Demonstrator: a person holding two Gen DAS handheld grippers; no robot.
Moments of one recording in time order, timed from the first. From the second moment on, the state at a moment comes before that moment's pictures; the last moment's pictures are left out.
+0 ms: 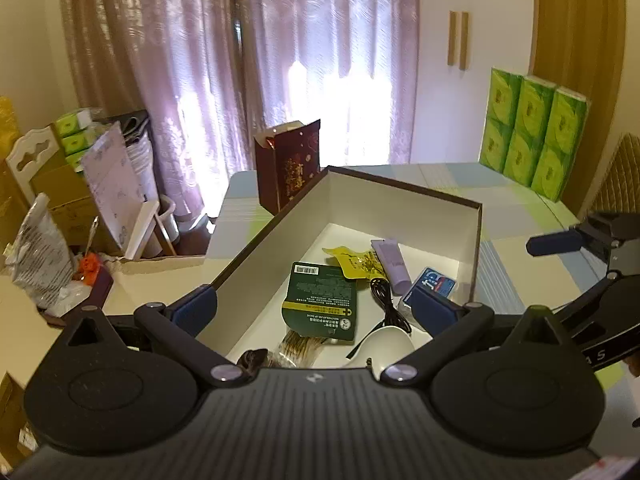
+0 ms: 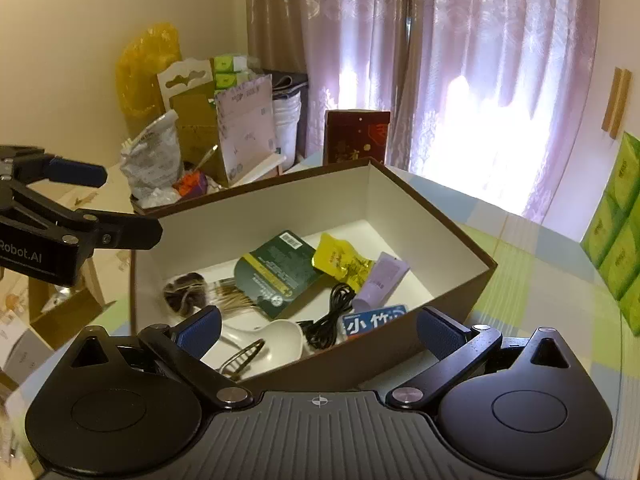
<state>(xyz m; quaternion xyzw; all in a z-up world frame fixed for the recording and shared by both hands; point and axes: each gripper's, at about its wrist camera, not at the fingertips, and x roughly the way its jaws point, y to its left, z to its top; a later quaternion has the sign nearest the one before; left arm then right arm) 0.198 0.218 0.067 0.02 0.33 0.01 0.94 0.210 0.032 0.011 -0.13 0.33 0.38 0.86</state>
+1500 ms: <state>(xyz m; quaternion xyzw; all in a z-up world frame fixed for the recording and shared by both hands) 0.081 0.100 0.057 -0.05 0.40 0.09 0.91 0.140 -0.099 0.019 -0.09 0.36 0.38 0.85</state>
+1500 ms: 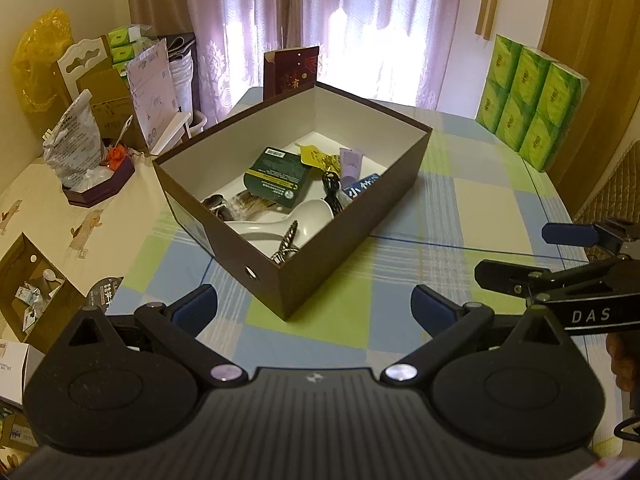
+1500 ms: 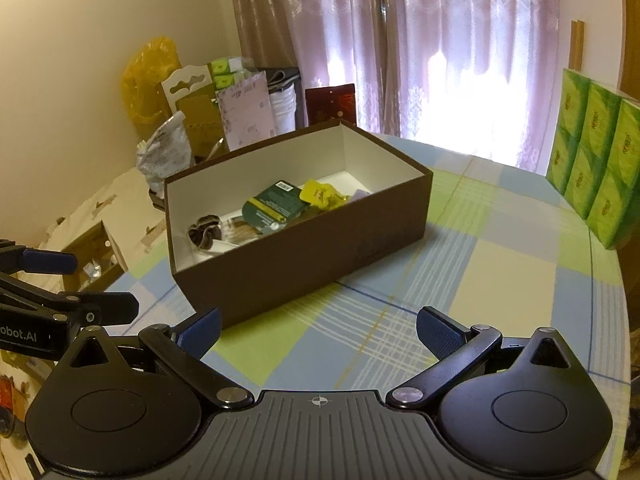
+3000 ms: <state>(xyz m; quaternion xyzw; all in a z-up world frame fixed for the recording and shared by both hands) 0.057 0.053 0.039 -0.04 0.42 0.12 0.90 0.122 -0.135 -0.002 -0.13 0.36 0.41 0.83</state>
